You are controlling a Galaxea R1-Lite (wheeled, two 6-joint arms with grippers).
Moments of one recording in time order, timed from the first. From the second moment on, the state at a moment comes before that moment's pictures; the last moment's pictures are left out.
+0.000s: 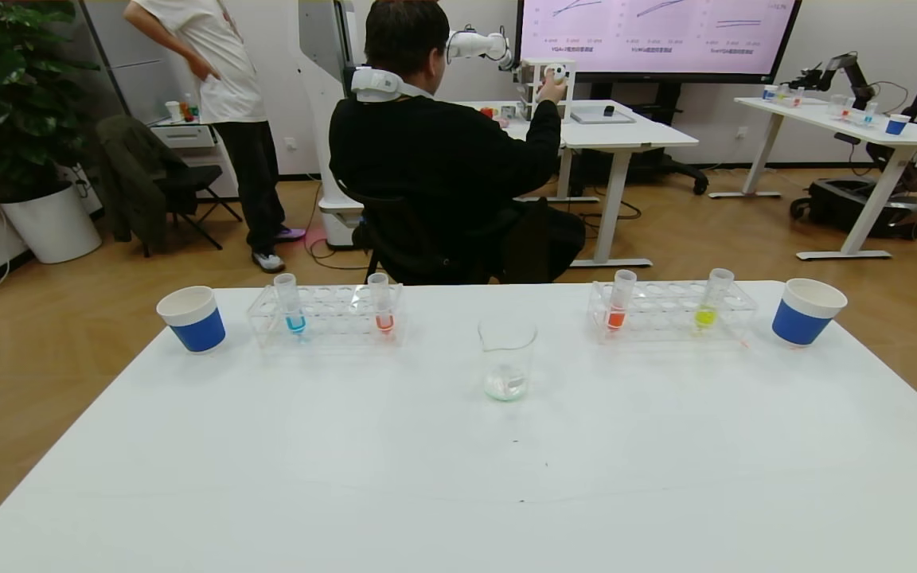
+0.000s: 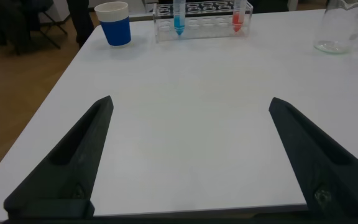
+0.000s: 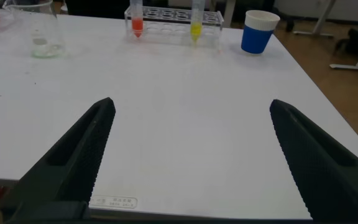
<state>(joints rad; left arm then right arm) 0.00 0.00 0.00 0.01 -0.02 0.05 0.01 0.00 -0.02 -0.02 0.02 -0.04</state>
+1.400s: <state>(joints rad) 0.00 0.00 0.00 0.01 -0.02 0.05 0.01 1.47 -0.45 -1.16 0.04 0.01</state>
